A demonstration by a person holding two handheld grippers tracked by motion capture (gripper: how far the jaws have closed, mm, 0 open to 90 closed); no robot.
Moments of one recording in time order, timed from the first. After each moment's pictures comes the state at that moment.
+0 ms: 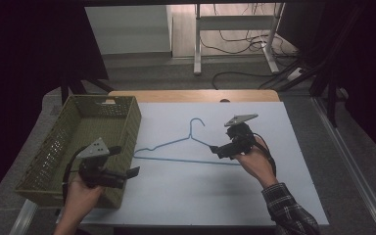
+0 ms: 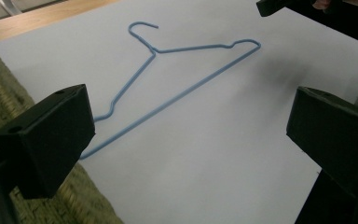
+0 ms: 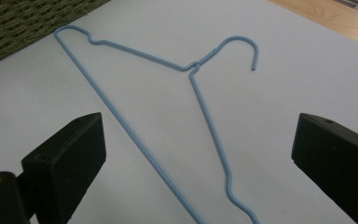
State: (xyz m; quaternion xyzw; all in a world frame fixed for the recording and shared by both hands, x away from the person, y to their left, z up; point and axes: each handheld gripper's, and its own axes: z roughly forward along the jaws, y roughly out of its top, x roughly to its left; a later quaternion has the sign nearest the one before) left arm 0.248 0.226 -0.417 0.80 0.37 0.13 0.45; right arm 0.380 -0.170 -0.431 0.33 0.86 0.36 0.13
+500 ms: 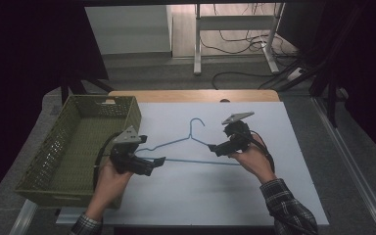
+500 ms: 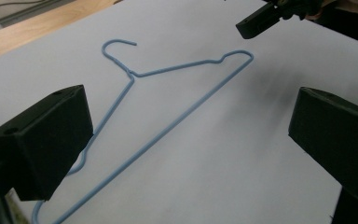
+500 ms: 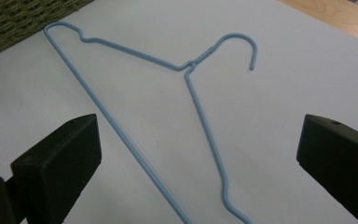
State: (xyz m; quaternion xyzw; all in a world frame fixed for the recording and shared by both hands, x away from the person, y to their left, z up) left arm 0.295 0.166 -0.418 0.82 0.34 0.12 0.44; right arm 0.391 -0.164 -0.436 0.33 0.87 0.35 0.13
